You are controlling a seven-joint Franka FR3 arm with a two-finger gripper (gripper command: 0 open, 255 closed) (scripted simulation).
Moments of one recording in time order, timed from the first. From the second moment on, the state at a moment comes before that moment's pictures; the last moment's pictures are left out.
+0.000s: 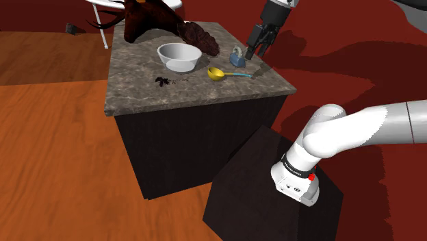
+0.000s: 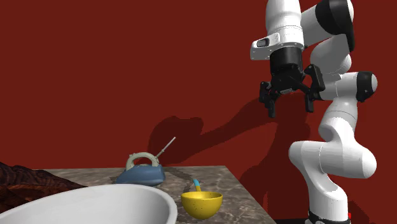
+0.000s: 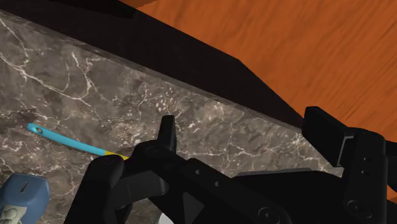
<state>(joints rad) 0.00 -0.82 0.01 -2.29 0.12 1.60 0.06</state>
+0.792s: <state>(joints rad) -0.05 -0.57 -0.15 -2.19 0.08 1.73 -0.08</state>
